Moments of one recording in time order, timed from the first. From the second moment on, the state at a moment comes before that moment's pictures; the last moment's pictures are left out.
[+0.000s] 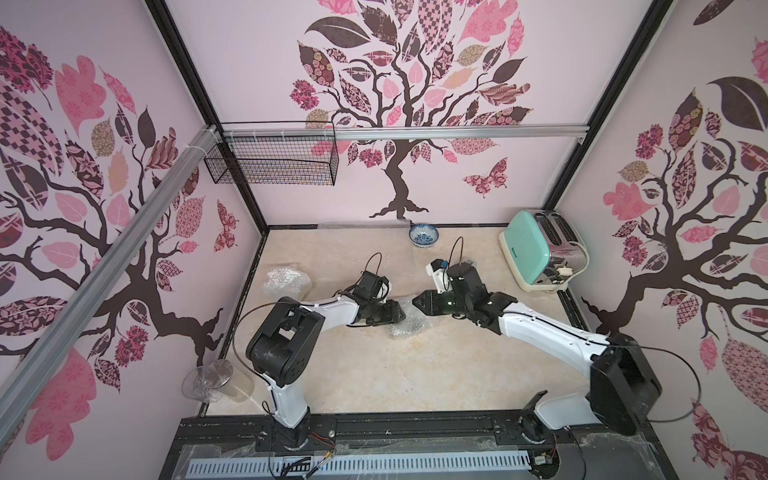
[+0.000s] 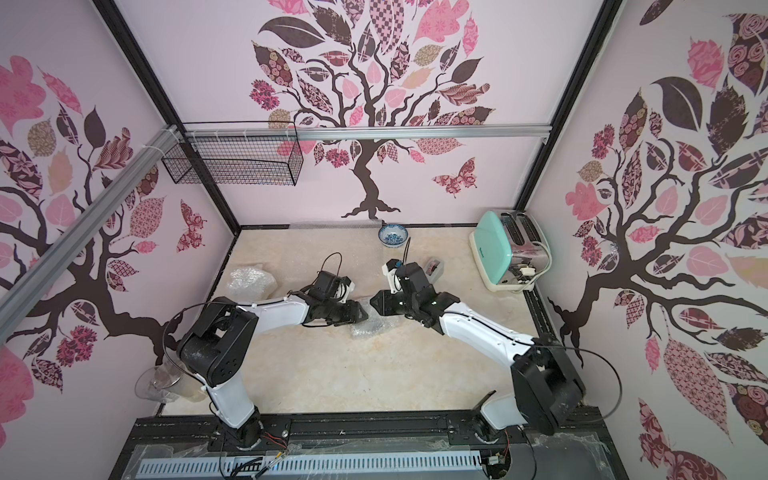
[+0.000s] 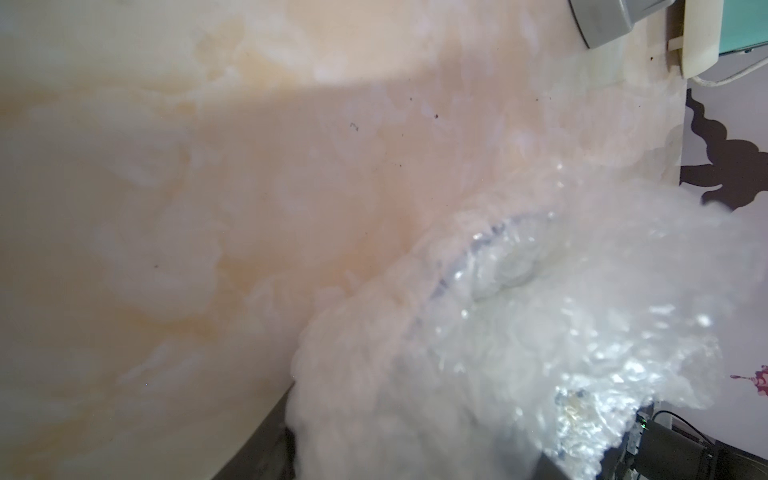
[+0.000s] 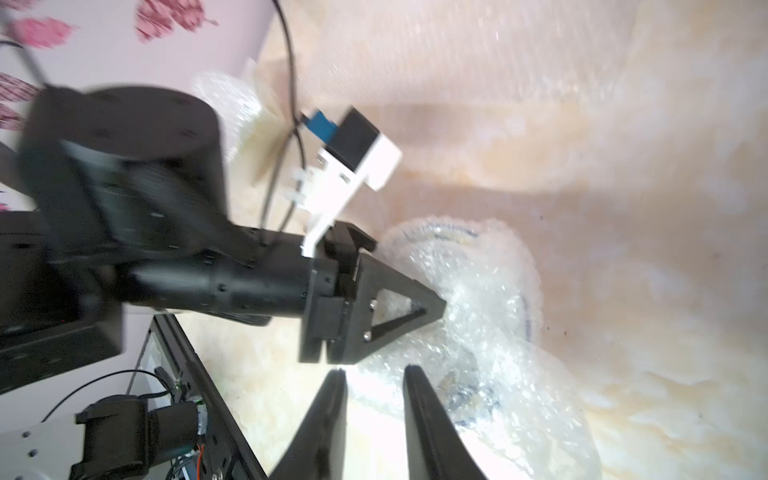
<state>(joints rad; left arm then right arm) -0.53 1.79 0.97 -0.17 0.41 -0.53 0.64 1.36 0.93 -0.15 -0.30 0.55</state>
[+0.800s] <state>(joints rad) -0.05 1.62 0.80 -0.15 0.34 -0.66 0.60 1.33 0.77 -0.13 -0.29 0.55</state>
